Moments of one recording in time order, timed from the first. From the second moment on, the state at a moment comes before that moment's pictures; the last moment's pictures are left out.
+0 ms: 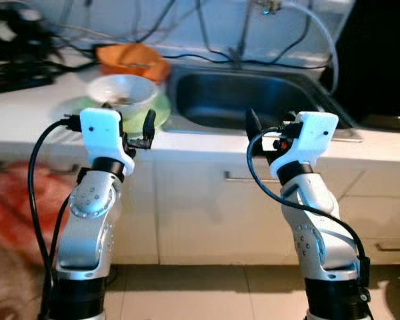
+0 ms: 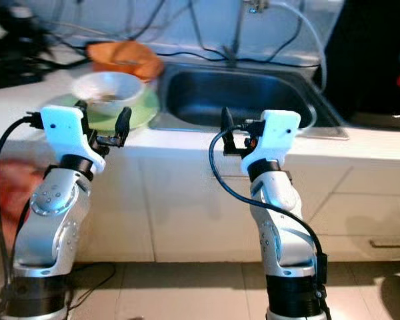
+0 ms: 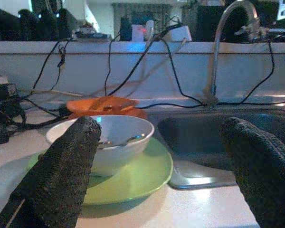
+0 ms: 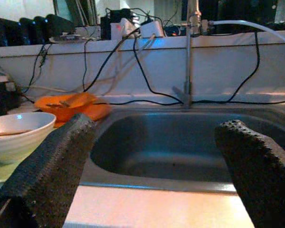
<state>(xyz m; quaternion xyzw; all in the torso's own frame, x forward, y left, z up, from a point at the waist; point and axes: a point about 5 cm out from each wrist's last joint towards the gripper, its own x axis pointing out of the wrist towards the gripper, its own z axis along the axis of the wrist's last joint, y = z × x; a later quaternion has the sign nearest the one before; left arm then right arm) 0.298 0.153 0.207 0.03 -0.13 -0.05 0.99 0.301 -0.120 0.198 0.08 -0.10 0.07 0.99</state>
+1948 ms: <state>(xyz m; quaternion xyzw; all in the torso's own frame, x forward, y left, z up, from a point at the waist) 0.283 0.156 0.227 0.11 -0.20 -0.06 0.97 0.301 -0.111 0.212 0.04 -0.15 0.08 0.98</state>
